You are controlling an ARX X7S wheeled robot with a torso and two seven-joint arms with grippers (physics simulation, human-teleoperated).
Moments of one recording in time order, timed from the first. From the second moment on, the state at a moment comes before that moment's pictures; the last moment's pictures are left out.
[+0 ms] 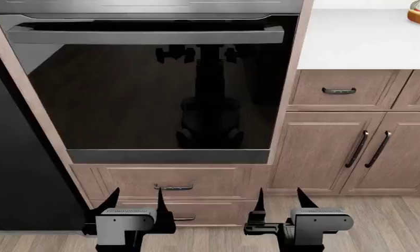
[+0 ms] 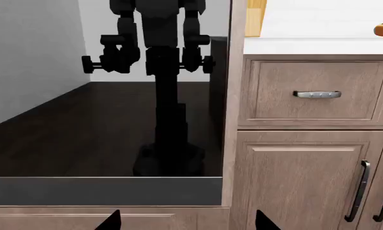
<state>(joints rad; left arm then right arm) 0.00 0.00 0.00 0.00 0.00 0.00 0.00 0.00 0.00 0.00 0.00 0.00 0.00 0.00</state>
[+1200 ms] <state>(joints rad) -0.73 -0.24 0.03 0.77 -0.14 -0.72 -0.03 0.63 0.21 -0.03 -0.87 0.00 0.71 0.09</state>
